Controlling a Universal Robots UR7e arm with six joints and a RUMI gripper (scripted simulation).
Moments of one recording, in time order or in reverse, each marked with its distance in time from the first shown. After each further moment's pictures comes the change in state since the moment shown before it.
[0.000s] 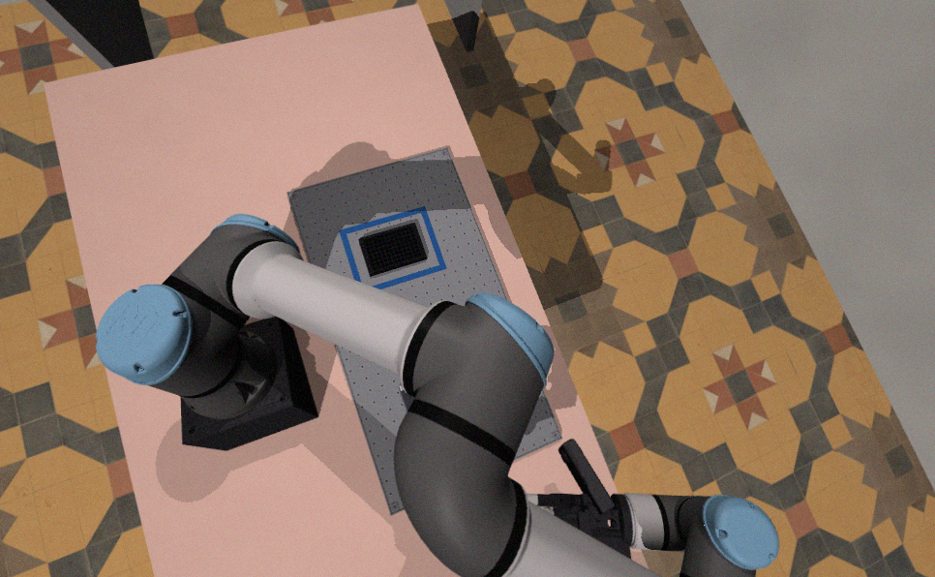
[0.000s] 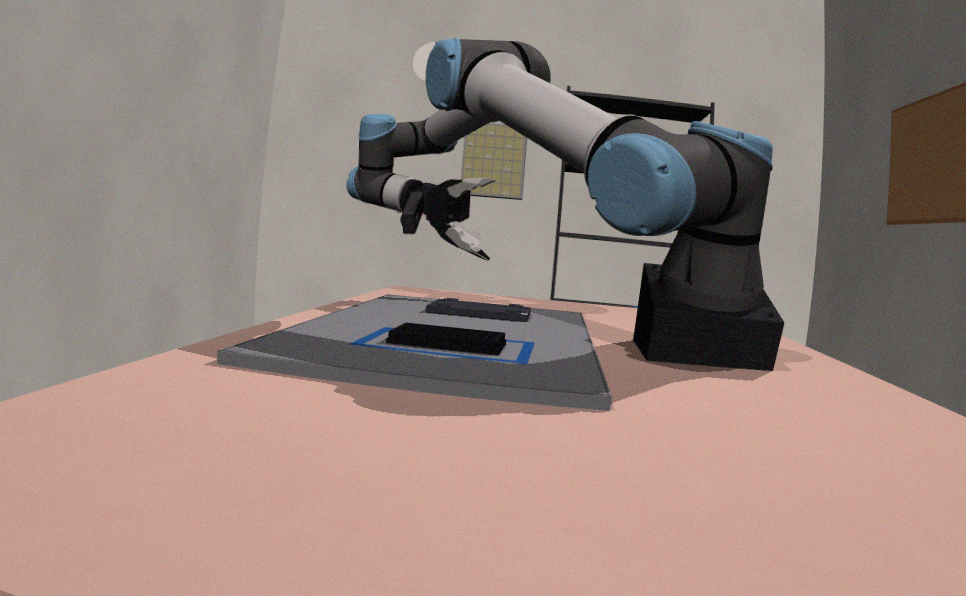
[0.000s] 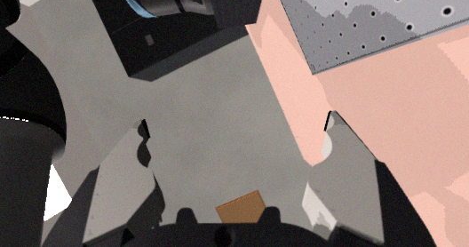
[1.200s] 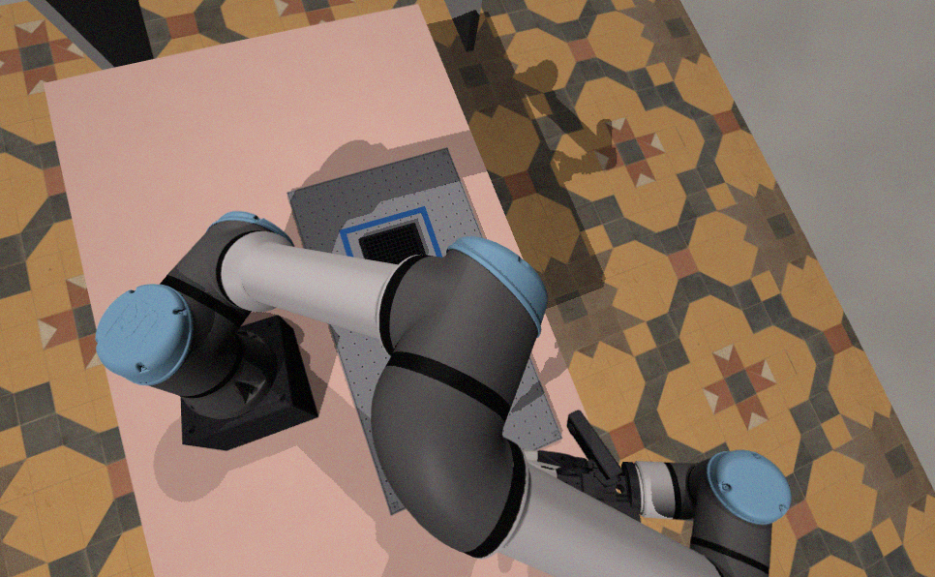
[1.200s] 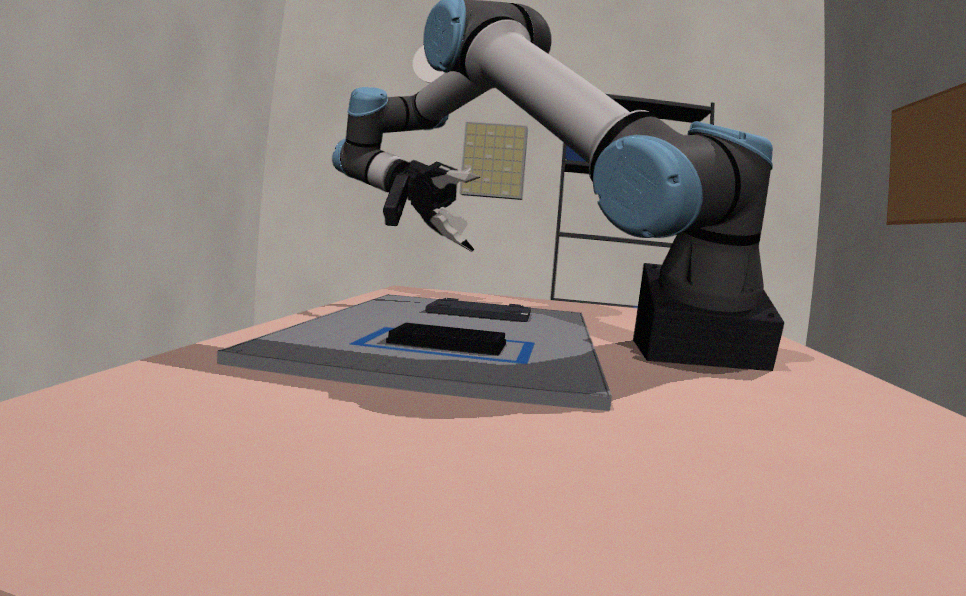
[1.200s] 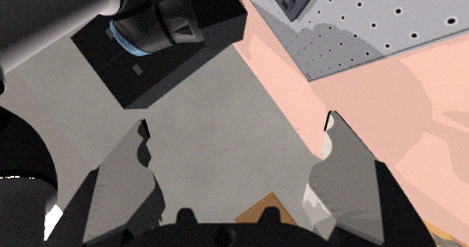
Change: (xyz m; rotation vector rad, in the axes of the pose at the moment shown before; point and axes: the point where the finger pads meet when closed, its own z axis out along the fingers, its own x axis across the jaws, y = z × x) arm -0.022 -0.045 -0.008 0.028 0.130 0.171
